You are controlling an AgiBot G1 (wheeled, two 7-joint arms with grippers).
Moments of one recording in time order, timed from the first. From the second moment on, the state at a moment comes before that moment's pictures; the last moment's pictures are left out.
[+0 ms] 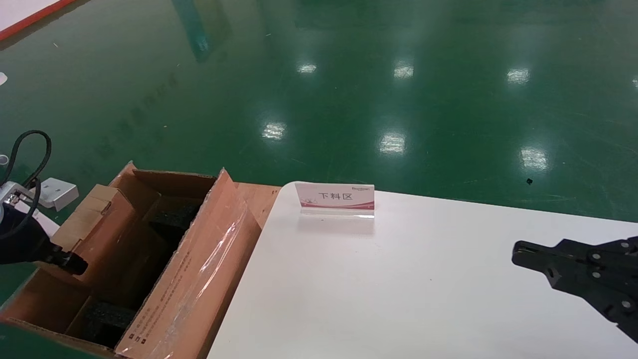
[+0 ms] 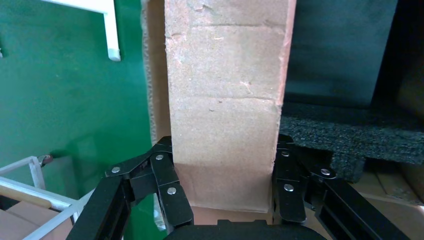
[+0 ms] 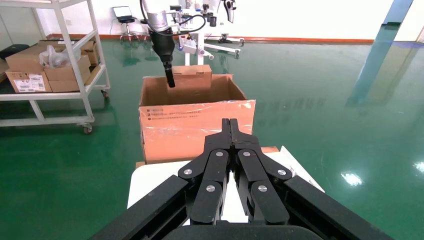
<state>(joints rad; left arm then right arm) -2.49 0.34 2.32 -1.21 1.66 1.18 -1.58 1.08 -0.60 -0.30 1.28 -0.72 -1.49 0.18</state>
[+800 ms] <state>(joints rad) -2.50 0.34 2.32 -1.22 1.66 1.19 -1.58 1.08 -0.60 -0.30 1.28 -0.72 -1.49 0.18</state>
